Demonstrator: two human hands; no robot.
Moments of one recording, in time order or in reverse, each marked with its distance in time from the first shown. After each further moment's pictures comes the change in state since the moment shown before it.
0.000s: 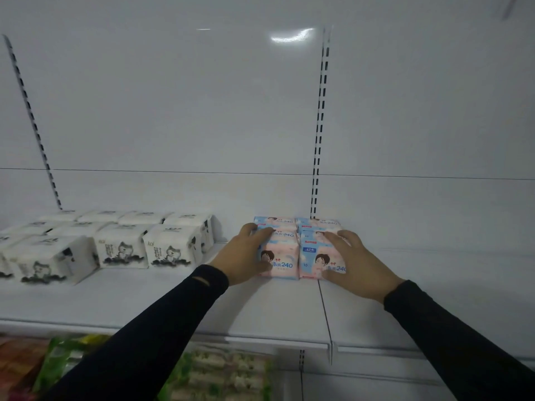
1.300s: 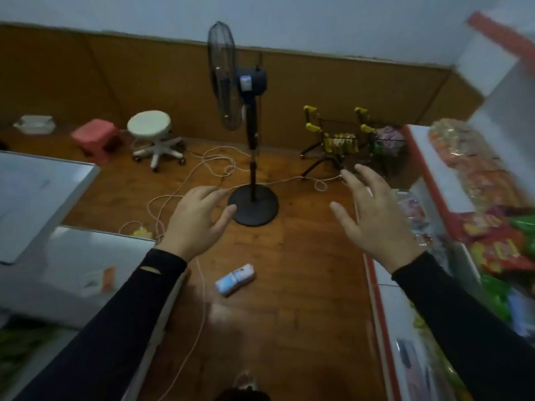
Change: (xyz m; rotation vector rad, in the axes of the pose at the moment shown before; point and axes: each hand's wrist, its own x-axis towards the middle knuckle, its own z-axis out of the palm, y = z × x) left_hand -0.895 0.037 -0.090 0.468 0.531 -1.575; right_hand -0.375 -0.577 0.303 0.355 -0.341 -1.431
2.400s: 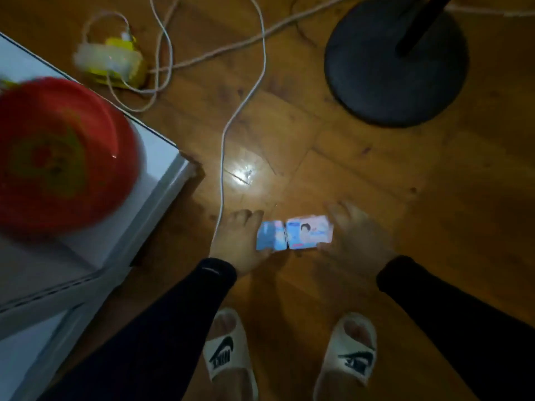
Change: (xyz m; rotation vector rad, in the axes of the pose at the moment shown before) left_hand -0.050 -0.420 0.682 0.003 -0.687 -0.628; right_hand 0.016 0.071 0.886 0.165 -1.032 -0.246
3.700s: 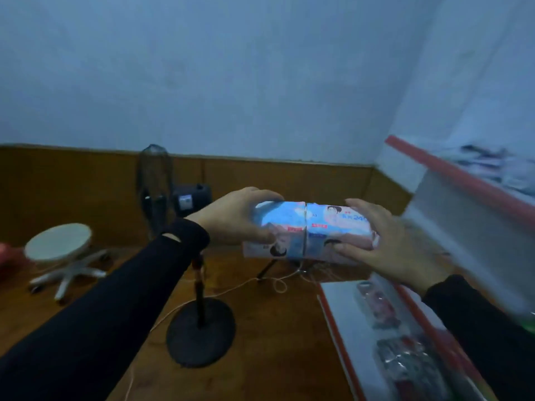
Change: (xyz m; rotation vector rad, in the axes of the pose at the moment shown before) left_hand -0.398 0.485 -0.701 -0.028 0.240 1.068; right_hand -0.638 -0.140 -0.661 0.005 1.143 0.260
